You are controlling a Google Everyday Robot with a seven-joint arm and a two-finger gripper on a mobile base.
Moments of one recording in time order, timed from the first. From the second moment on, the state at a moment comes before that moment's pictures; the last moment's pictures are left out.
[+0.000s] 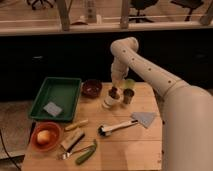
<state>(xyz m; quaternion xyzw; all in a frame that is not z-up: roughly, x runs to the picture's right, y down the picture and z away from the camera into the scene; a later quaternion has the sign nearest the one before) 0.072 -0.020 0.831 -0.30 -0.13 -0.23 0.92</state>
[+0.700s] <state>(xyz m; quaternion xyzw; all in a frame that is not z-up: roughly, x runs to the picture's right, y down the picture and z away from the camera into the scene) 0.053 -0.017 0.826 -0.30 -0.14 -0.25 0.91</state>
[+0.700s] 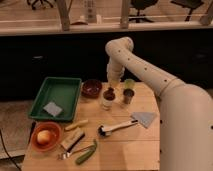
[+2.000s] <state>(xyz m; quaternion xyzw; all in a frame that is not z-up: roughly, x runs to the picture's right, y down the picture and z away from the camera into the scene) 0.041 -0.013 0.819 -0.30 -0.13 -0.26 0.91</state>
